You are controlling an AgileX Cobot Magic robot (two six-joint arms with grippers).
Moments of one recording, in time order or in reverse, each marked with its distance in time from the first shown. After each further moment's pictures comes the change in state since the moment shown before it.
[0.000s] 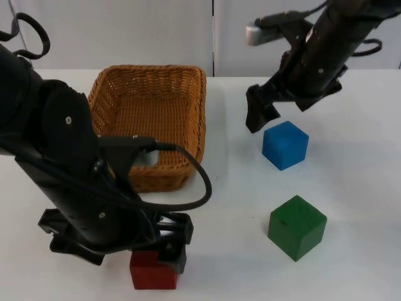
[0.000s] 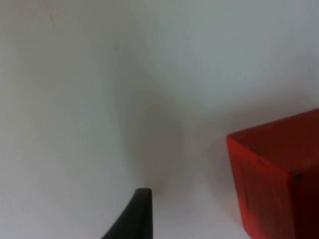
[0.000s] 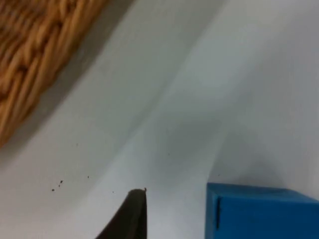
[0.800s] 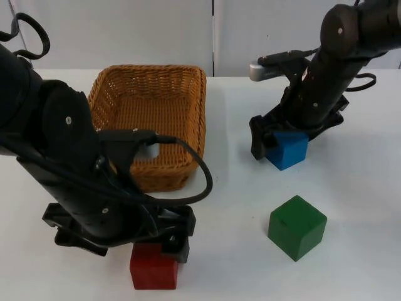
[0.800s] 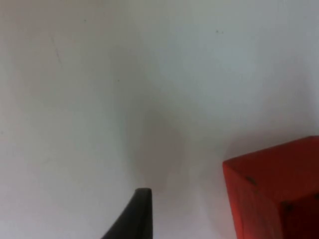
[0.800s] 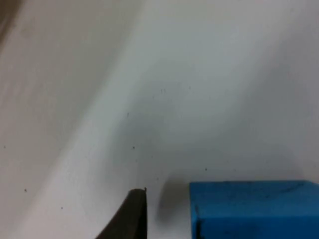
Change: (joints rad) right arm -0.010 0.095 0.000 -0.052 -0.044 0.120; left arm 0.000 0.000 0.000 0.000 -0.055 -0.005
